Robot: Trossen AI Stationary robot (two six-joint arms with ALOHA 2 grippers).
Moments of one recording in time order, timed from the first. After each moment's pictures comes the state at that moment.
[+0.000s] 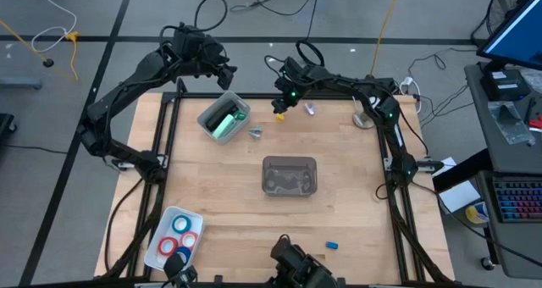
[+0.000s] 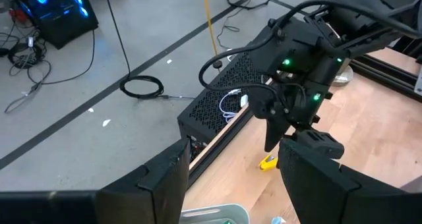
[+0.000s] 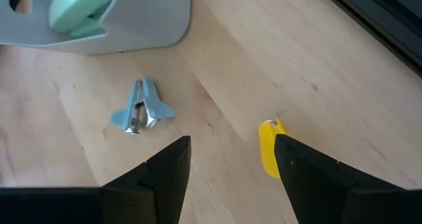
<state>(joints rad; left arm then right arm) 0.77 1.41 1.54 -0.68 0.11 0.04 -0.68 2.21 1.80 -0.69 -0.47 0.20</state>
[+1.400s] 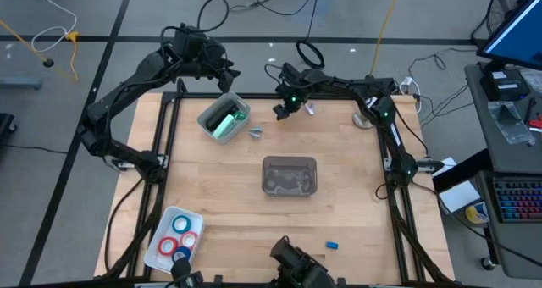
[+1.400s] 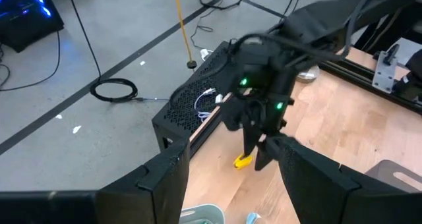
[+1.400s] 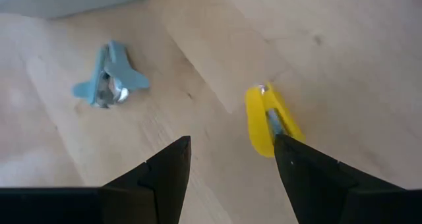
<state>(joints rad) 0.77 1.41 1.54 -0.68 0.21 0.04 -0.69 2.26 1.80 -0.75 -0.48 0.17</state>
